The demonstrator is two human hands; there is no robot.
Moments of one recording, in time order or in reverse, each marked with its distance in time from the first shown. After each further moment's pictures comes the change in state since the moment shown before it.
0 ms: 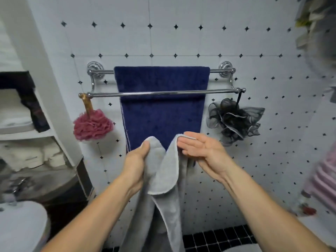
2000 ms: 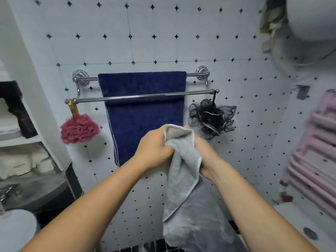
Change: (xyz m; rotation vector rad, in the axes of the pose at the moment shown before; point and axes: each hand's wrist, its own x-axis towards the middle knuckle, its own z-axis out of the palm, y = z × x) left_hand -0.048 0.018 0.082 1.085 -0.285 0.744; right_hand -0.061 -0.042 0.018 -0.216 0.165 0.104
